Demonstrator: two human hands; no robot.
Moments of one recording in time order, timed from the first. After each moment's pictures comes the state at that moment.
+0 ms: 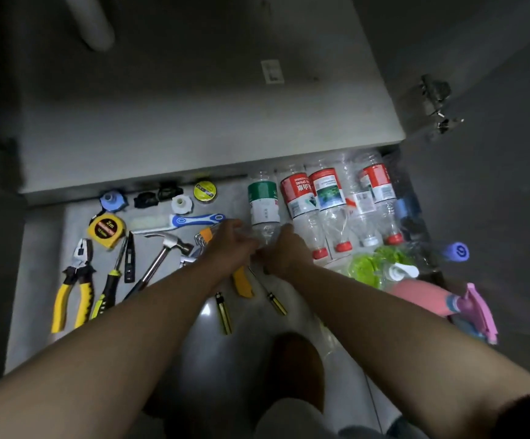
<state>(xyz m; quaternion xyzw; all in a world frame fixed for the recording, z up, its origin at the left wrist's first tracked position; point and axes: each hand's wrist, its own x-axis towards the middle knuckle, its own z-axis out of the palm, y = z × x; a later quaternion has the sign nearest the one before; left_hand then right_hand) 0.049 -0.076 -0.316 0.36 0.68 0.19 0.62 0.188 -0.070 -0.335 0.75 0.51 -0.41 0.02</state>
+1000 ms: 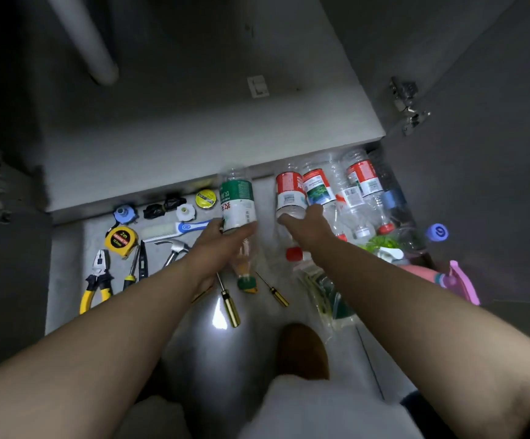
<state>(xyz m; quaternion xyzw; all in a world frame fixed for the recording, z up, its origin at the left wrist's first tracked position) 0.034 -0.086 -0.274 0.27 0.64 0.24 0.67 0.223 -0.050 -0.289 0.79 0.36 -0.48 -0.14</state>
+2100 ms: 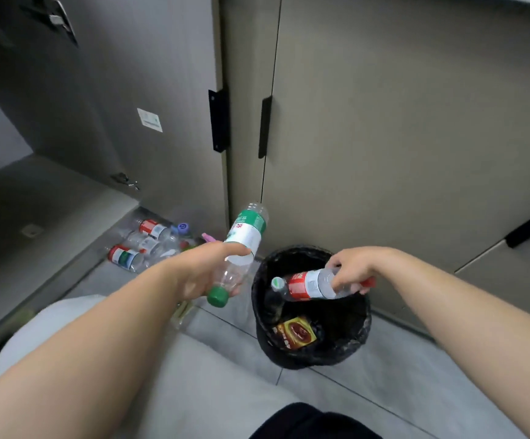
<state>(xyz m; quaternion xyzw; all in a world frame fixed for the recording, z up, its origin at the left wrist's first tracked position) 0.300 -0.301 -0.013 0.52 0.39 -0.11 0.75 0.527 -0.503 -0.008 0.85 0.29 -0.44 0.06</state>
